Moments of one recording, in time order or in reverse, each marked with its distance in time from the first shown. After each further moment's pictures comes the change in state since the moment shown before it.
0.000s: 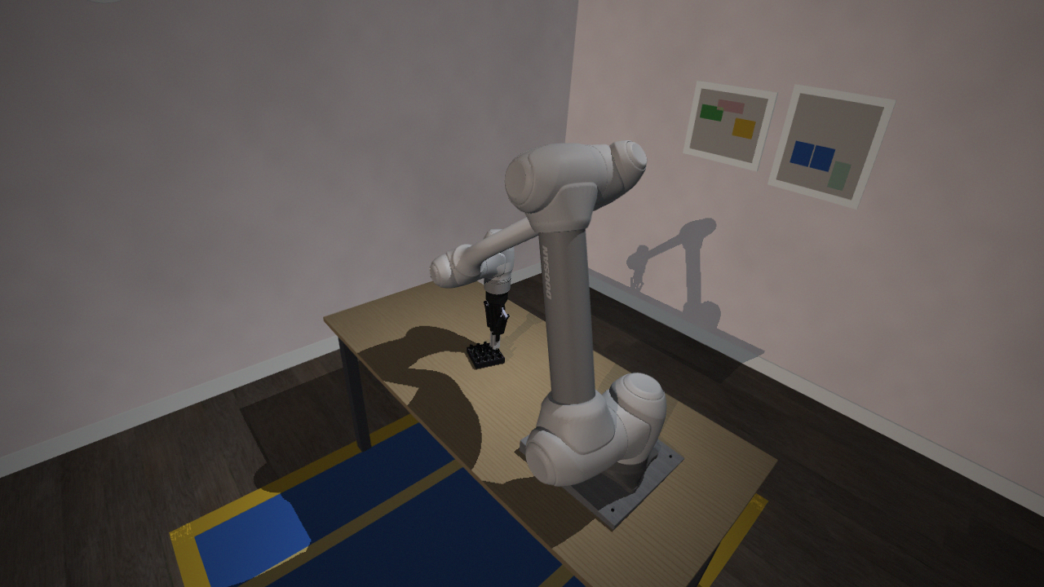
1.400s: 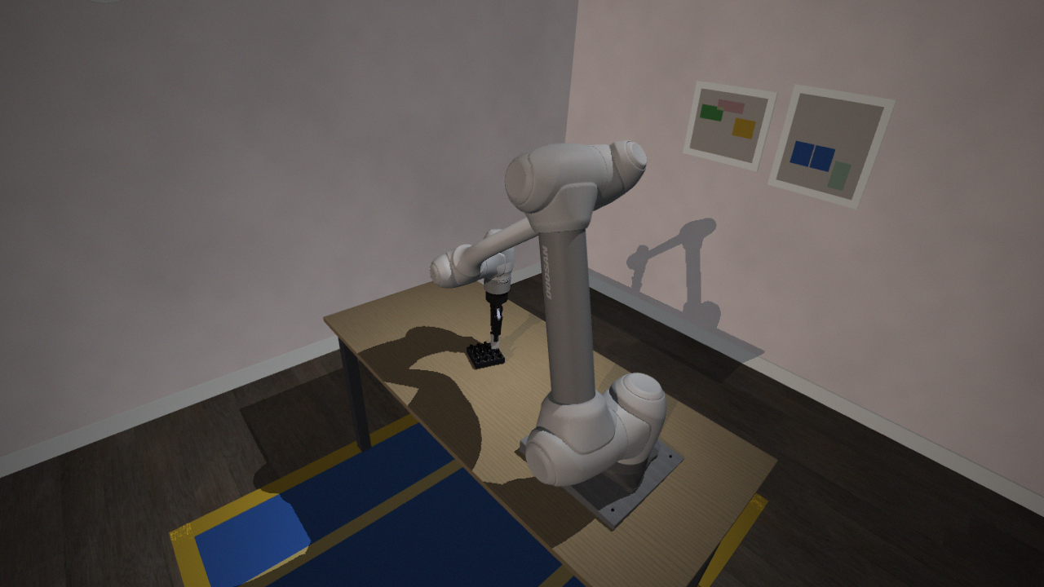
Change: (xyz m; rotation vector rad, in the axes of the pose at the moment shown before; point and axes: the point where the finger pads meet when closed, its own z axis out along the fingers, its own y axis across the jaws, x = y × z) arm 0.000 0.000 0.000 0.000 0.000 0.436
